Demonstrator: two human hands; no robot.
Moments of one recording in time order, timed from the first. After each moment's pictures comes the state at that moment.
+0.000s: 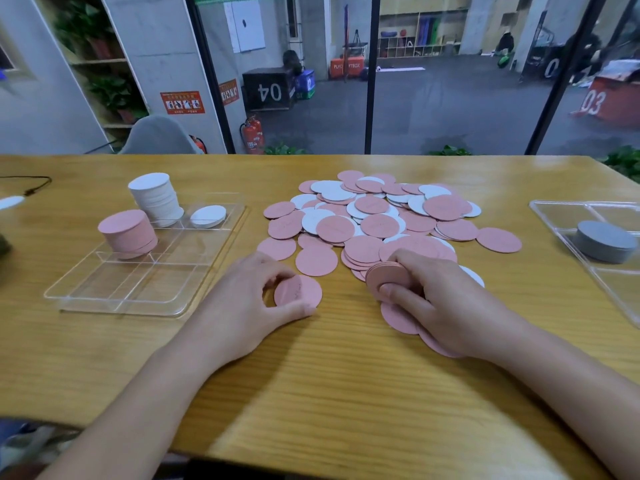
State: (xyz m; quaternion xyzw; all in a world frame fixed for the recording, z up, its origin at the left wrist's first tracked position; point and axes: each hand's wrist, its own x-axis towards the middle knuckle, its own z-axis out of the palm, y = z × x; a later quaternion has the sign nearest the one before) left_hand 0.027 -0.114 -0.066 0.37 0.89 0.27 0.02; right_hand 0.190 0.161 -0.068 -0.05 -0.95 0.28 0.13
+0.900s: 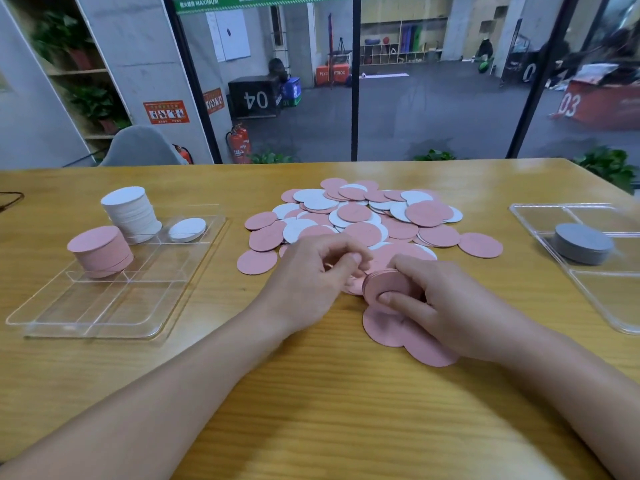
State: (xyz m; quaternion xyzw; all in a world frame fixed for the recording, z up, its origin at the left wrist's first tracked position) left_hand 0.037 -0.002 -0.057 0.47 0.71 0.52 0.09; right_hand 0.200 0.185 -0.061 -0.02 -0.95 0.27 0.13
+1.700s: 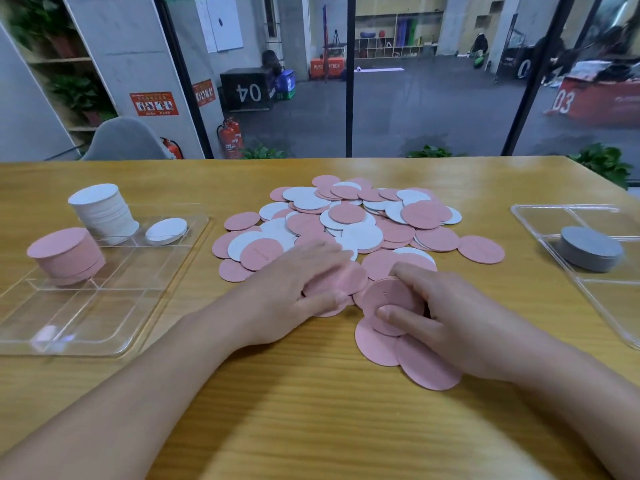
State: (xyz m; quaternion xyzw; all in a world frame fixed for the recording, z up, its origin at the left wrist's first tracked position) left_hand 0.003 -0.015 -0.060 0.55 0.80 0.21 0.09; right_hand 0.201 0.194 -0.060 -0.04 -0.96 0.28 0.09
